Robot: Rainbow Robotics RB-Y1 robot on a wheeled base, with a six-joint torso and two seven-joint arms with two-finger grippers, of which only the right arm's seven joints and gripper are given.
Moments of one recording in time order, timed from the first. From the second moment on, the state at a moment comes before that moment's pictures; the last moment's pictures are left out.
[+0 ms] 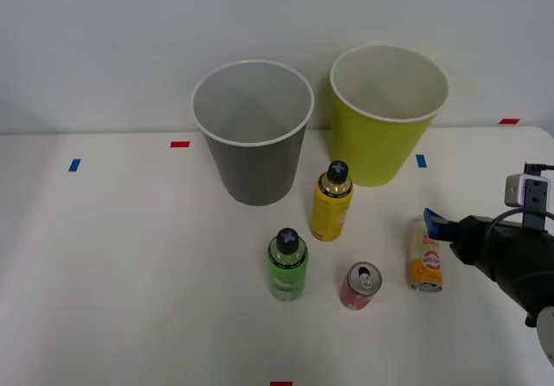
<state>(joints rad) 0.24 -0.35 -0.04 -2.32 -0.28 1.01 1.26</state>
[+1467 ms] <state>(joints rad) -0.04 -0.46 0.29 -2.18 0.00 1.49 0.86</state>
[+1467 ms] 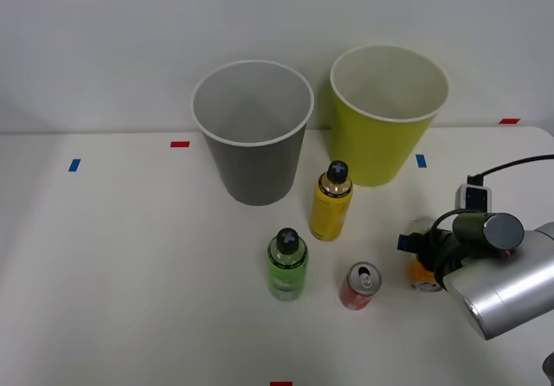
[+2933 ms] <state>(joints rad) -0.31 -0.47 0.31 -1.87 -0.18 1.51 0.71</state>
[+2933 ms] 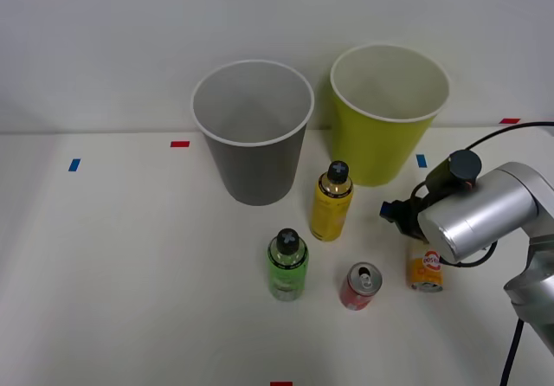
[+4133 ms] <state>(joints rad) -0.33 -0.50 0.38 -1.87 -0.16 1.56 0.67</state>
